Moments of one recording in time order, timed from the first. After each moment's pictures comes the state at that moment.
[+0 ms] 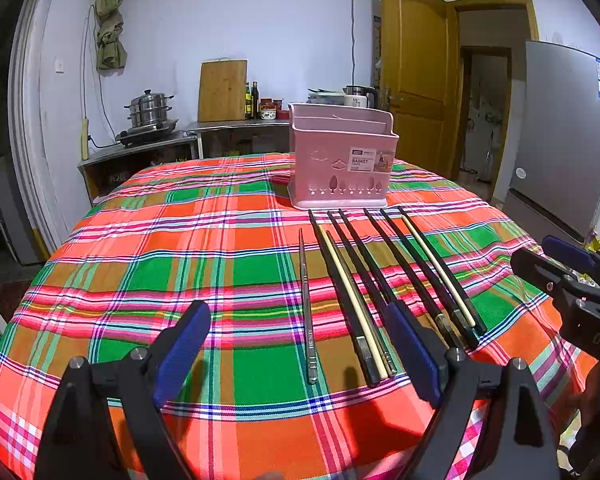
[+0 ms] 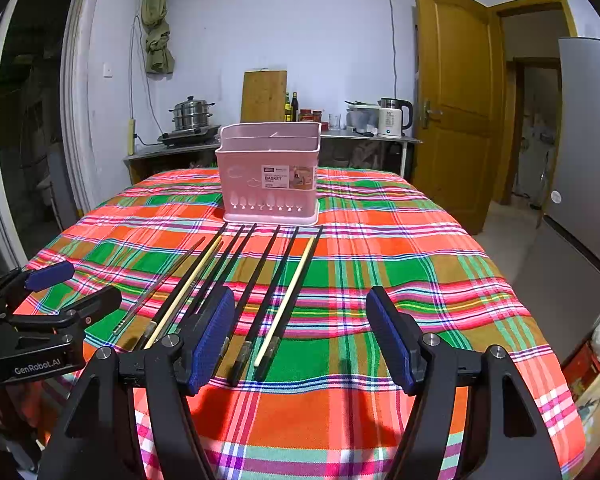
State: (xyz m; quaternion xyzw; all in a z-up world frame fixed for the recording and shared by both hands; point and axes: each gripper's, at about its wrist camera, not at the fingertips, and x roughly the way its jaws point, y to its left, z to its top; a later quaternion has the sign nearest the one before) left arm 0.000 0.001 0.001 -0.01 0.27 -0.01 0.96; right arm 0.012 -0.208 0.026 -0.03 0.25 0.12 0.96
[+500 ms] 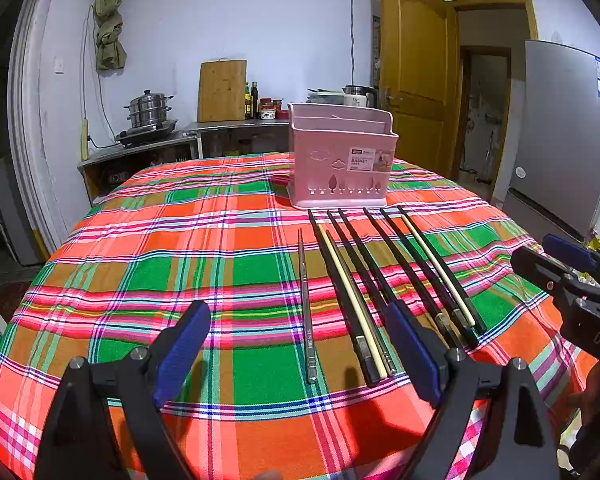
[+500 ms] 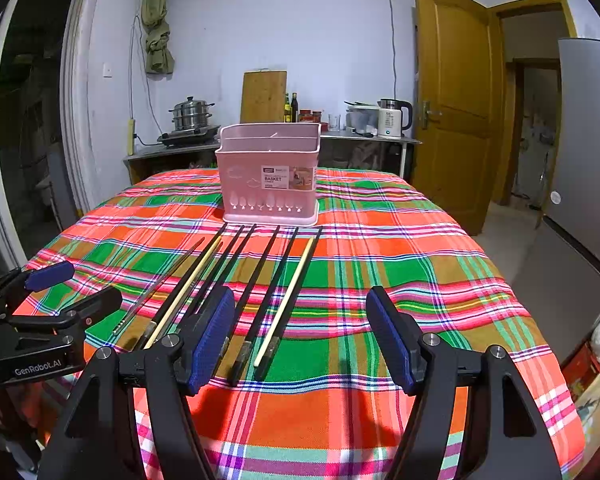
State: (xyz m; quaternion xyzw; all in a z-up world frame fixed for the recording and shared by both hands) left arm -0.002 0.002 0.001 -0.01 0.27 -0.01 0.96; right arm 0.012 -0.207 0.026 -0.03 0.25 0.12 0.96
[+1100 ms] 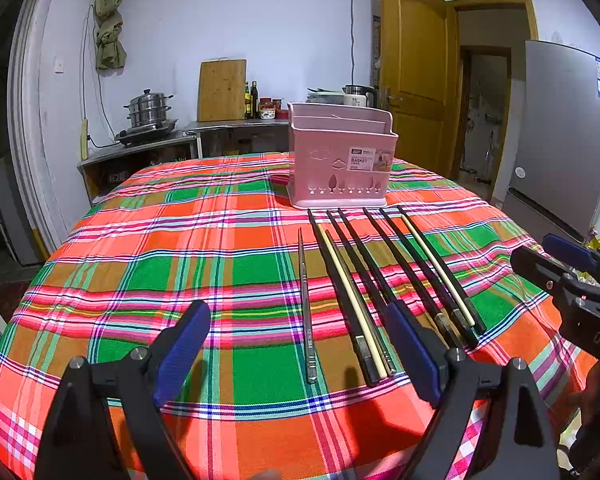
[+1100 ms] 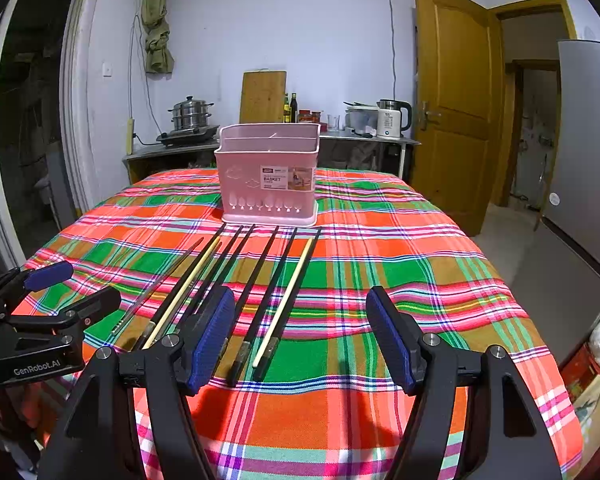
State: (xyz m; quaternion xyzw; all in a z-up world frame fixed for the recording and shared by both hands) left arm -0.001 0.002 0.000 -0.01 0.27 -0.01 0.96; right arm 0.012 -0.207 0.027 -0.03 0.25 0.12 0.96
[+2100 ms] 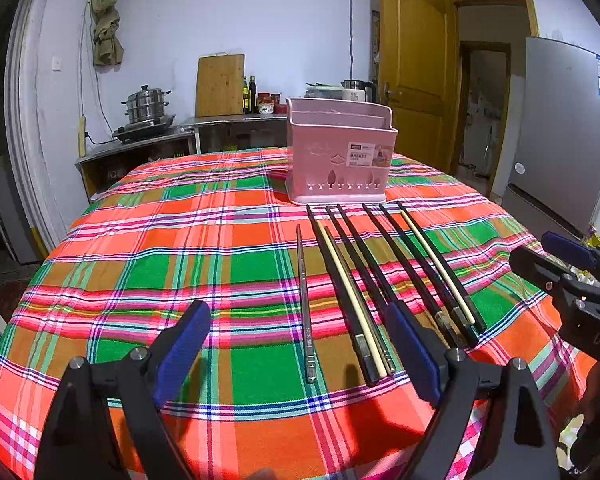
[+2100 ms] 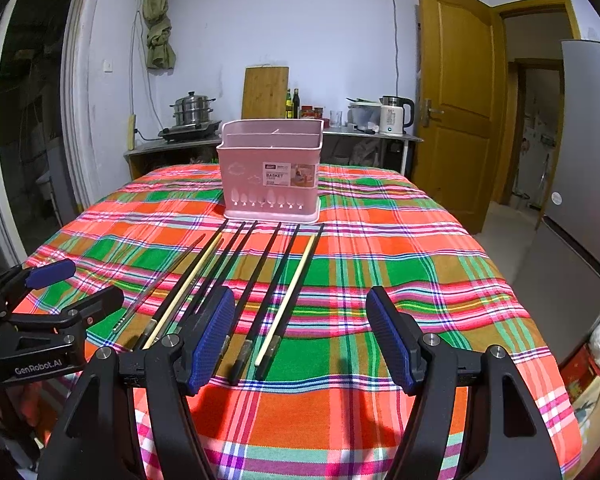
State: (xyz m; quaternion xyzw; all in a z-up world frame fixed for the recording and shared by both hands) left arm 0.003 -0.001 -0.001 -0.01 0.29 -0.01 0.96; right arm 0.014 -0.205 0.030 -0.04 0.26 0.12 0.96
